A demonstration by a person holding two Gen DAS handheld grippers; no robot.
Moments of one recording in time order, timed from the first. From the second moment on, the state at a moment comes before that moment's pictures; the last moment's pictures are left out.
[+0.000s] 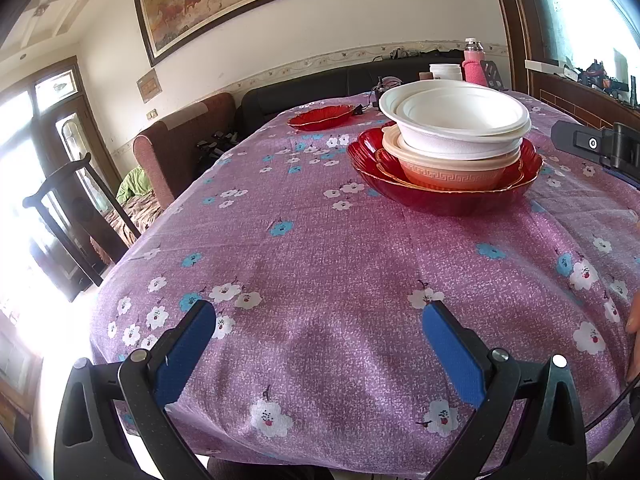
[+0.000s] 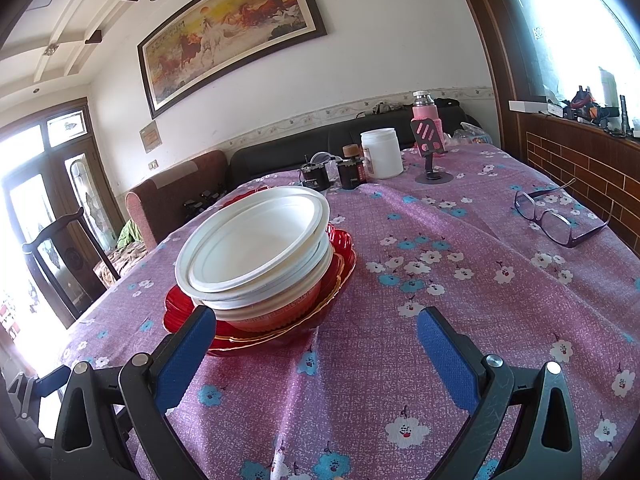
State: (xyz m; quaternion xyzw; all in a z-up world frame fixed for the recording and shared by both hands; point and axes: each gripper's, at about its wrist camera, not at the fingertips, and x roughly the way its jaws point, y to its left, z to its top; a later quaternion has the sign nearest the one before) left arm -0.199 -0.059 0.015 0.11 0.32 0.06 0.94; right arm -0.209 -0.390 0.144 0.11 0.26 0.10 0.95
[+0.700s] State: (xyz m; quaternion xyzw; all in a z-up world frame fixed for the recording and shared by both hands) left arm -0.198 -0.058 0.016 0.10 0.33 0.06 0.94; right arm -0.209 -0.390 0.144 0.11 0.26 0.10 0.95
